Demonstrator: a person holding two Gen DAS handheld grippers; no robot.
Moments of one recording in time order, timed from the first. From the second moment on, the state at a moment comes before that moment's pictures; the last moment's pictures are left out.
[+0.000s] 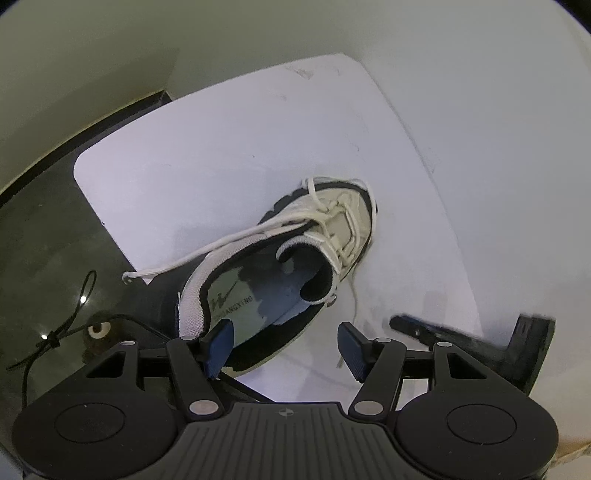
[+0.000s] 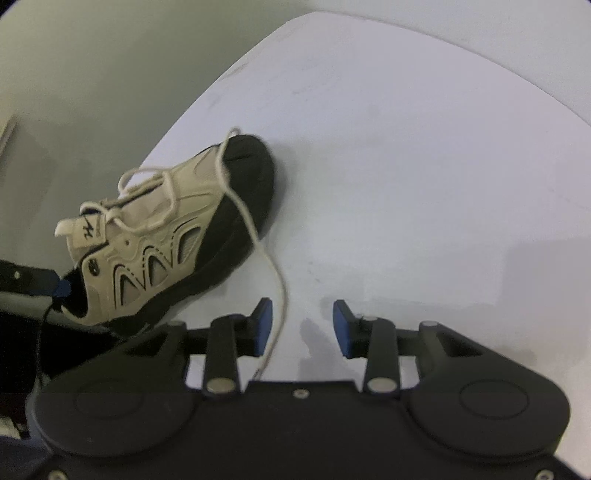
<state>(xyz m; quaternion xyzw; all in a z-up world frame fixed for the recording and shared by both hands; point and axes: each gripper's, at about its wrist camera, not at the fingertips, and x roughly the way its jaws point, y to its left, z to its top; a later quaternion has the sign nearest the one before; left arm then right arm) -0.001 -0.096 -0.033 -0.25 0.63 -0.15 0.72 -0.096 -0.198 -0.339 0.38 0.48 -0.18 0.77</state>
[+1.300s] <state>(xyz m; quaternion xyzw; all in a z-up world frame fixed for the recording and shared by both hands) 0.039 -0.132 -0.058 -0.23 0.62 -0.19 0.73 -0.083 -0.189 -0.330 0.39 0.47 -0.16 0.77</state>
